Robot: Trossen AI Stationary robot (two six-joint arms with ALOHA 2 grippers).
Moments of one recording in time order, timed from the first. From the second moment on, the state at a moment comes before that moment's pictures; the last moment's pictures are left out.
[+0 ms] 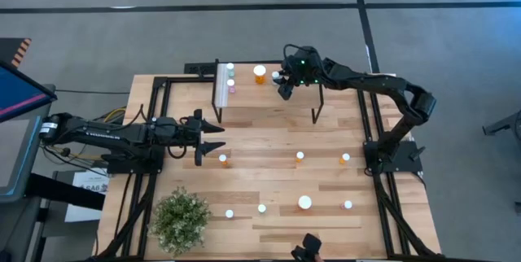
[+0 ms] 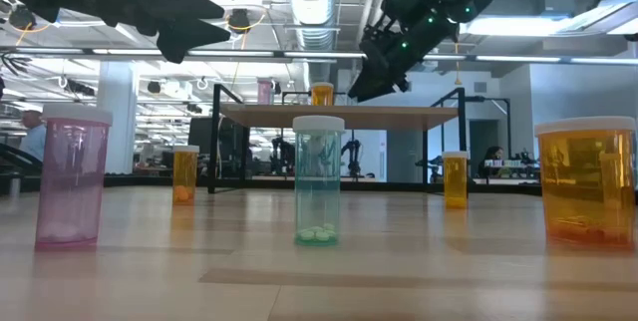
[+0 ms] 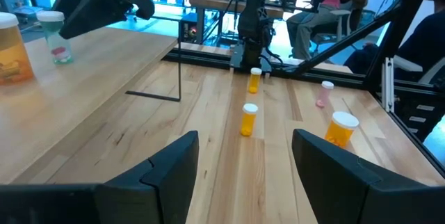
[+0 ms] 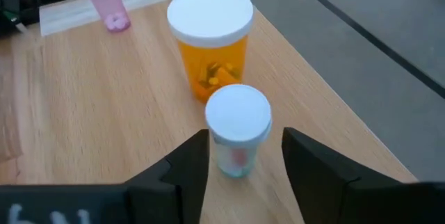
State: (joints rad) left arm -0.01 0.77 0.36 0.25 -0.10 -0.14; right arm -0.60 1.63 1.20 -0.13 -0.11 -0.06
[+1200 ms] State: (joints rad) left arm -0.01 0.77 0.36 0.25 -0.09 -0.15; right arm 0.01 1.25 0.98 -0.56 0.11 0.13
